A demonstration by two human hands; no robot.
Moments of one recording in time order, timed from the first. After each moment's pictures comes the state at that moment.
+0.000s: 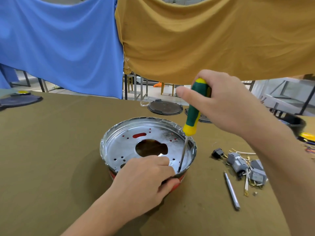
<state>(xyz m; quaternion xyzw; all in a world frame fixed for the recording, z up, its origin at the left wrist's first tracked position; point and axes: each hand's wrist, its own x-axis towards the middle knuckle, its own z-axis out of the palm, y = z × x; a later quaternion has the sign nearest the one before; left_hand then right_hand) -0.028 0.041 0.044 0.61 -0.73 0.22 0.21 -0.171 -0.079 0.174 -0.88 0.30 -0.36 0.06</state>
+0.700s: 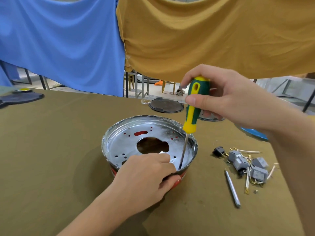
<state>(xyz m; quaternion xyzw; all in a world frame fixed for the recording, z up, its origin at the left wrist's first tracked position) -0.027 0.040 0.042 0.62 -0.72 0.22 0.21 -0.188 -0.082 0.185 -0.91 0.17 -0.28 0.26</state>
